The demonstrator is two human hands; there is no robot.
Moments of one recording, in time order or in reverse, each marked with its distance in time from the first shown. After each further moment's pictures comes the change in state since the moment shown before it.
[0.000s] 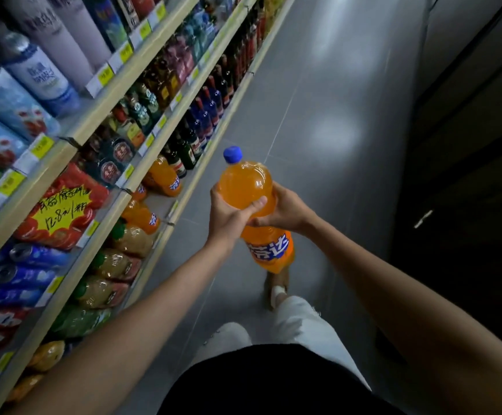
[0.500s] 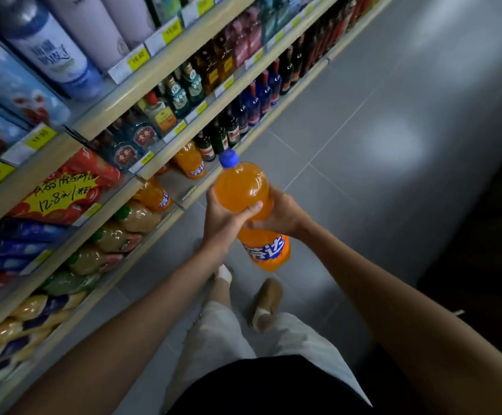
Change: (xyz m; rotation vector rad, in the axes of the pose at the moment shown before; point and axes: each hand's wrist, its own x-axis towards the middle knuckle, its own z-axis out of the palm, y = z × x) left_hand 0.178 0.013 0.008 -0.109 0.315 -0.202; right_hand 0.225 0.001 -0.033 -0.127 -0.369 -0.034
